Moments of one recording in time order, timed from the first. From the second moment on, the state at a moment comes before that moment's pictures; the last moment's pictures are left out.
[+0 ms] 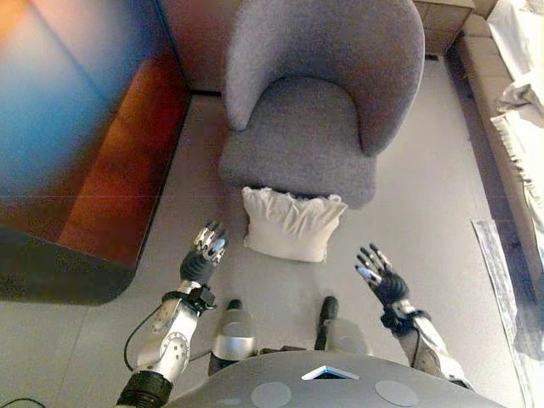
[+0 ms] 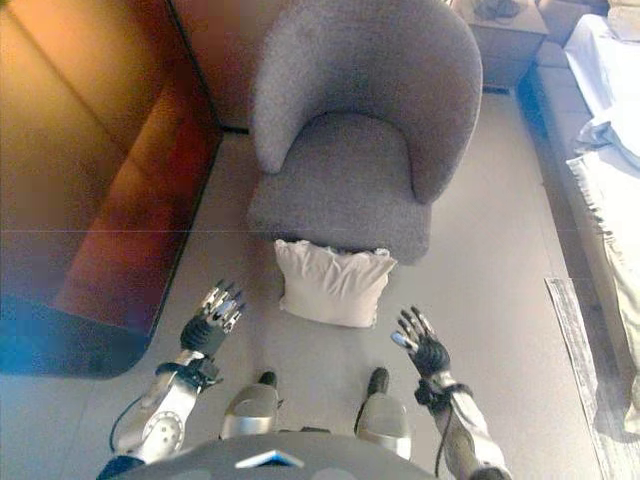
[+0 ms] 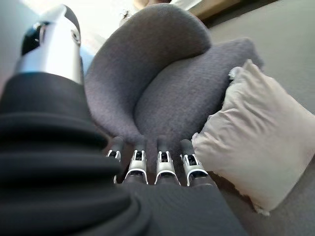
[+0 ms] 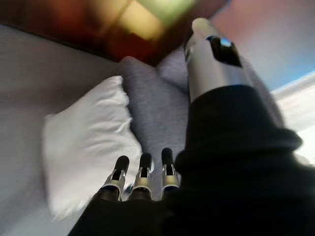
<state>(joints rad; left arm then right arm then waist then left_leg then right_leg) 0.26 0.34 -0.21 0.22 -0.80 -0.16 -0.16 0.28 -0.29 0.22 0.38 0.83 -0.18 0.21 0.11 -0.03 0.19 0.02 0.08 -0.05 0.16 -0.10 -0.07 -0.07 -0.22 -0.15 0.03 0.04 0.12</state>
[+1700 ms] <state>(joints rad) 0.31 0.34 -0.15 0.22 -0.78 -0.14 -0.11 0.35 -0.35 0.20 0.34 0.80 -0.08 0.25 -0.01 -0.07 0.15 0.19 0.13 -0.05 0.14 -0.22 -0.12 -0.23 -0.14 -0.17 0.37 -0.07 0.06</state>
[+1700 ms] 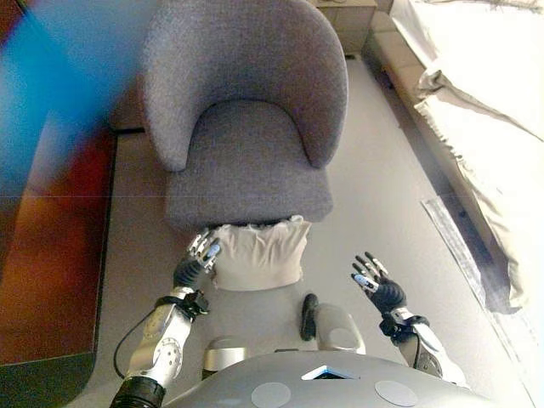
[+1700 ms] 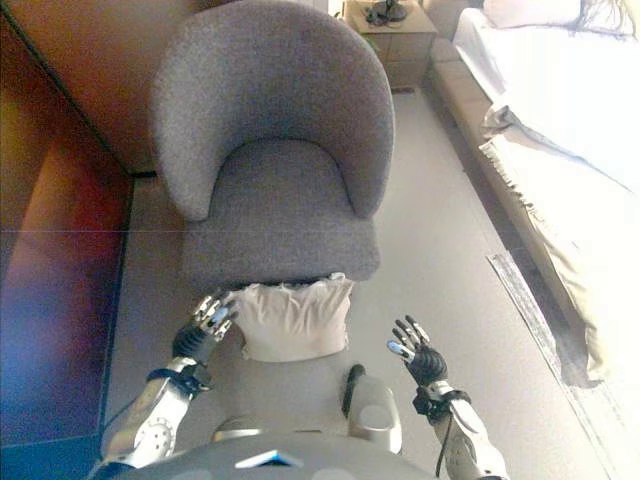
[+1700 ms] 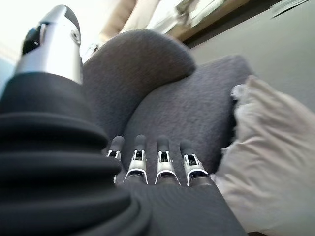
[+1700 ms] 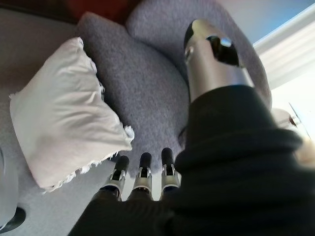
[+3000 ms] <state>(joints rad) 0.27 0.36 -0.23 0.21 -0.79 -0.16 -0.18 0.35 -0.32 0.19 0.34 0.81 -0.17 0.23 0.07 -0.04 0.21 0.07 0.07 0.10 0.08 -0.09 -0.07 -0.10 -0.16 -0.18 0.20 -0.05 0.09</state>
